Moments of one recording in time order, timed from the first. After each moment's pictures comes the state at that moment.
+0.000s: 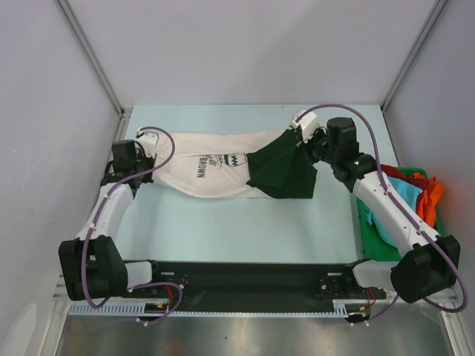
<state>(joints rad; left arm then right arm) 0.10 1.25 0.87 -0.33 0.08 0.34 0.36 1.27 1.13 -0.31 -0.21 -0.47</state>
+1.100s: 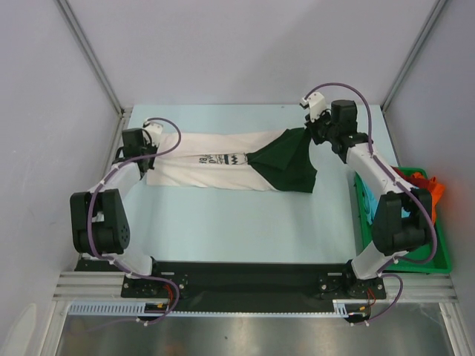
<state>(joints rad) 0.10 1.58 0.99 -0.10 -0.05 0.43 0.17 1.60 1.29 -0.18 -0.26 -0.43</state>
